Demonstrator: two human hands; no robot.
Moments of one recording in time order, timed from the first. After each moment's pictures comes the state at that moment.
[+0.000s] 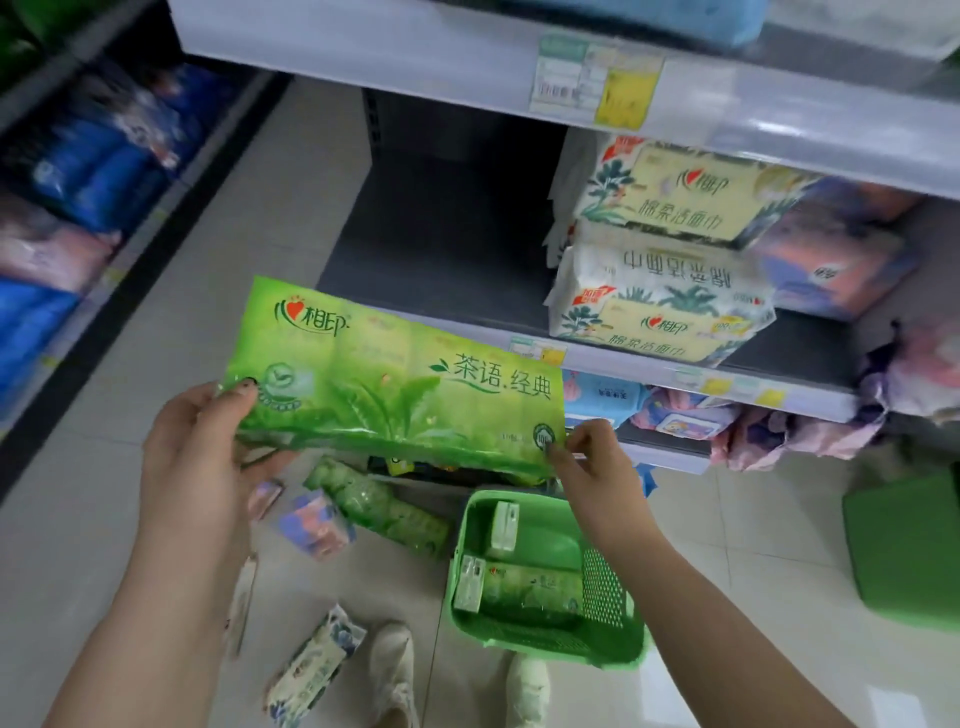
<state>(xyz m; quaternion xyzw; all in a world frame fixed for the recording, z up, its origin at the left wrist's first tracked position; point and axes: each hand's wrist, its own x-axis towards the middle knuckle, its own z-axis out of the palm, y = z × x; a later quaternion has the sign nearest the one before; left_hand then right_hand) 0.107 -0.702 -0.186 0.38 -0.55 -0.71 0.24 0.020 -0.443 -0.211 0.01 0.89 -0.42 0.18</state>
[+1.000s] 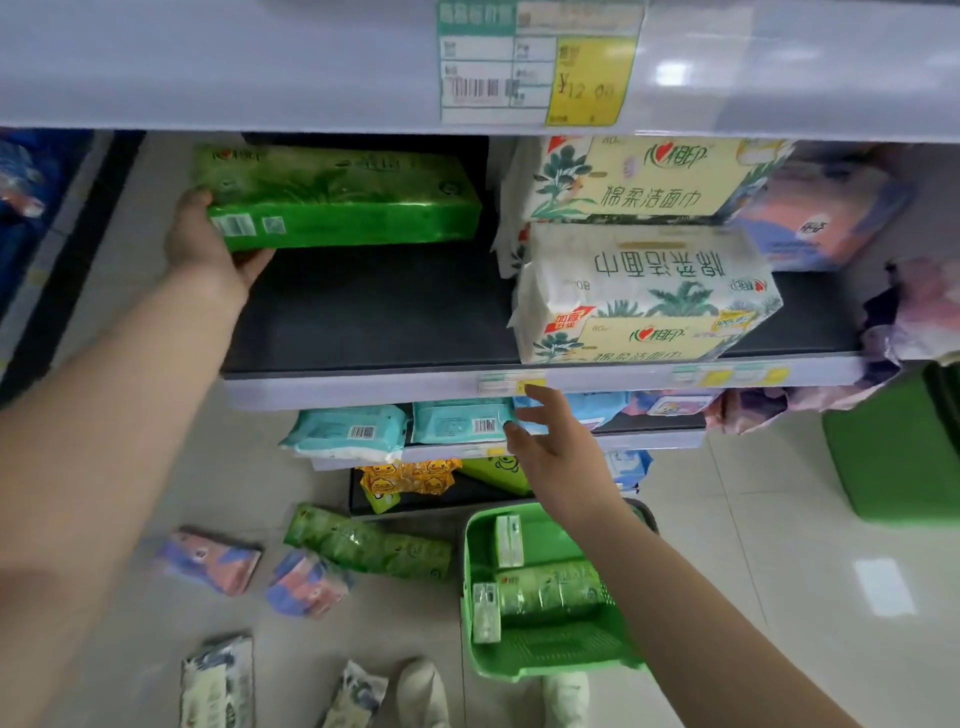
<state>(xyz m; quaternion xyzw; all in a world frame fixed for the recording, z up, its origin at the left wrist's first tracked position) -0.199 -0.807 -0.229 0.37 -0.48 -0.78 0.14 -0.051 -0.488 -0.232 0.05 0.87 -0.46 0.19</state>
